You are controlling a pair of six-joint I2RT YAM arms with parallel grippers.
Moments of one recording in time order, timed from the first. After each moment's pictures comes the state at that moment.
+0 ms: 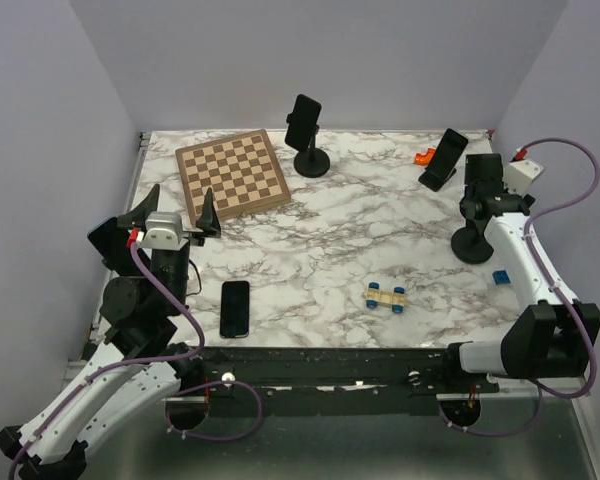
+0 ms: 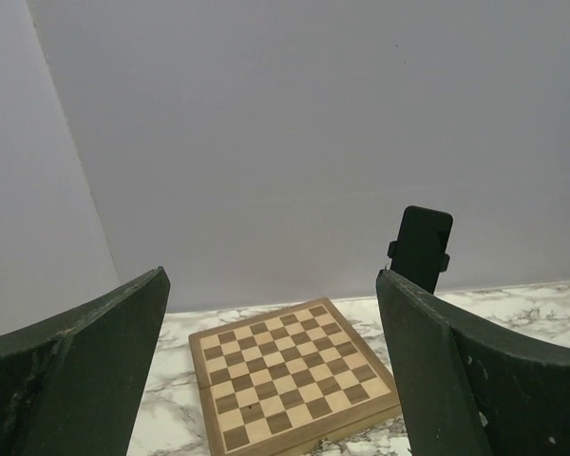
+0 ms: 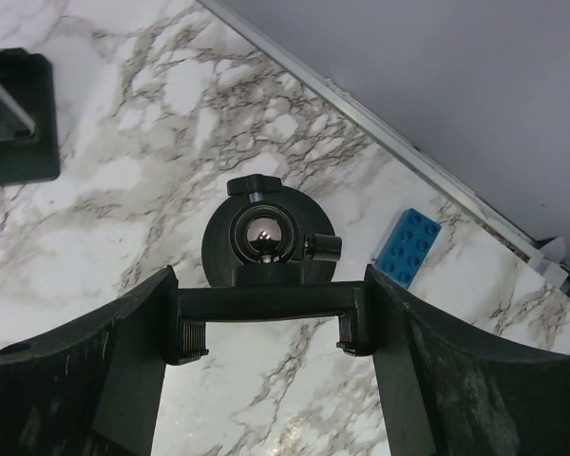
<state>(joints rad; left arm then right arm) -0.72 0.48 0.67 0.35 -0.56 0.37 0.05 1.33 1.15 -0.64 0.78 0.59</state>
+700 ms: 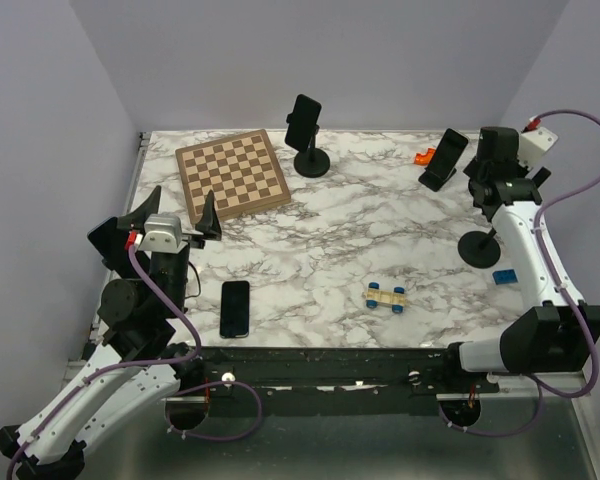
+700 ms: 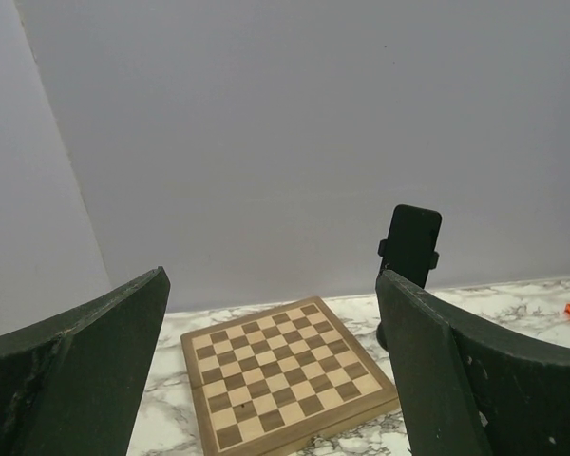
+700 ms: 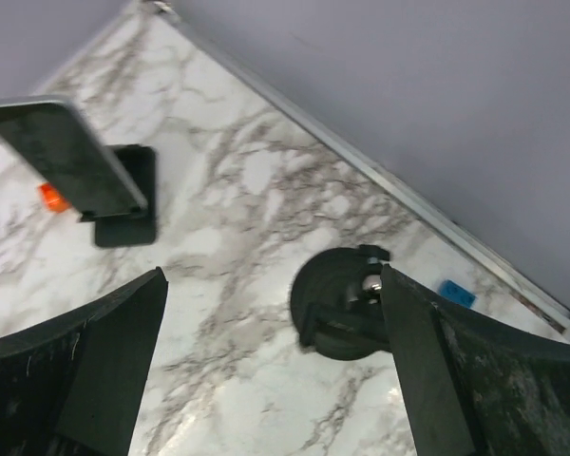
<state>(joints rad) -0.74 0.46 0.67 0.33 -0.56 0.36 -0.02 1.37 1.30 -0.58 0.74 0.50</state>
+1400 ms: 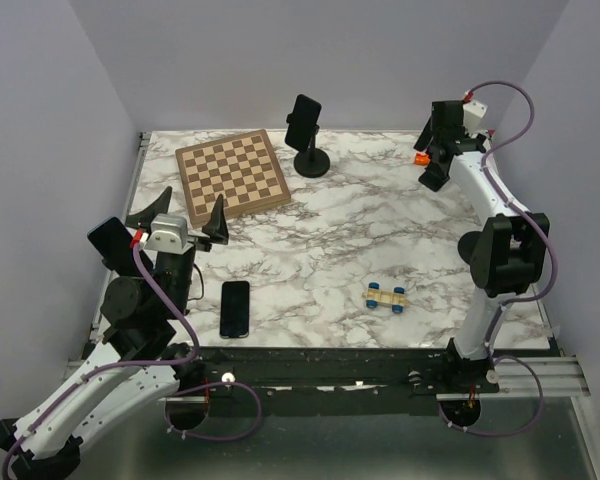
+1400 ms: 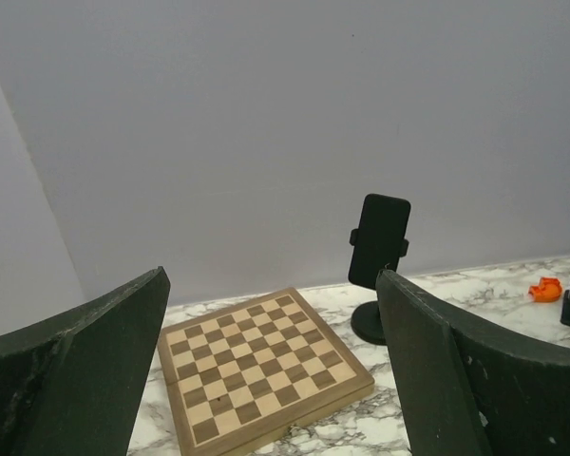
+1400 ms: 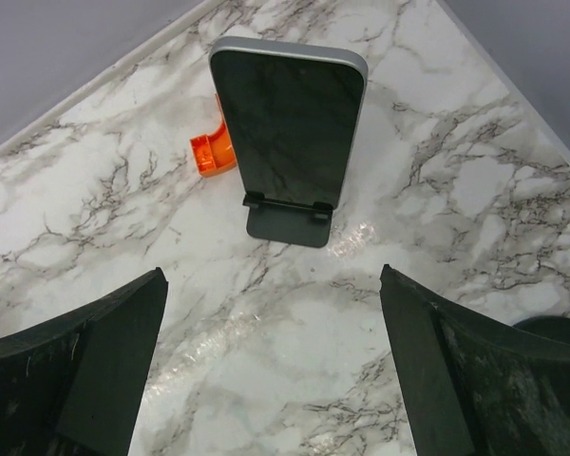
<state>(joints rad) -0.78 0.47 0.68 0.30 -0.56 0.33 0.10 1.89 1.66 -0.45 0.53 0.47</state>
